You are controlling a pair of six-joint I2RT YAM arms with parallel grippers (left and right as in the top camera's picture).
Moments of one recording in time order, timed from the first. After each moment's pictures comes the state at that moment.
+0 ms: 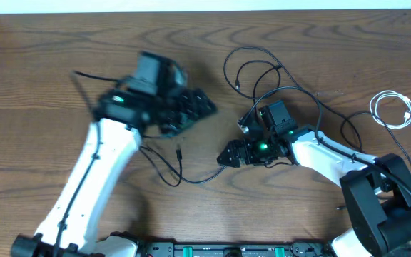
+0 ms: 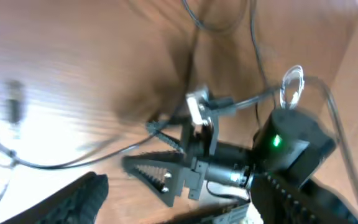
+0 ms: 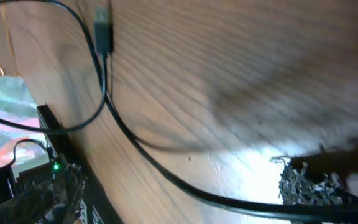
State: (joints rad) left arm -0.27 1.45 1.39 -1.04 0.49 -0.73; right arm 0.46 1.73 0.83 -0.28 -0.75 0.37
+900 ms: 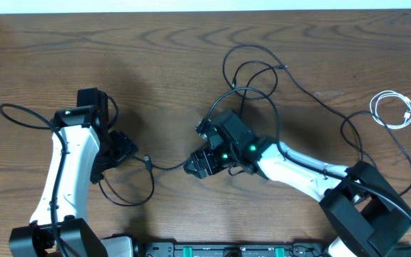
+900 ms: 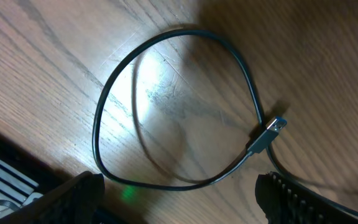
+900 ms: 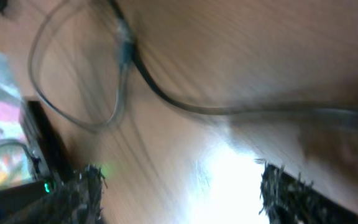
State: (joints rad) left arm 0.13 1.45 1.04 -1.21 -0.06 -0.61; right arm 0.77 1.76 0.95 -0.18 -0.53 0.47
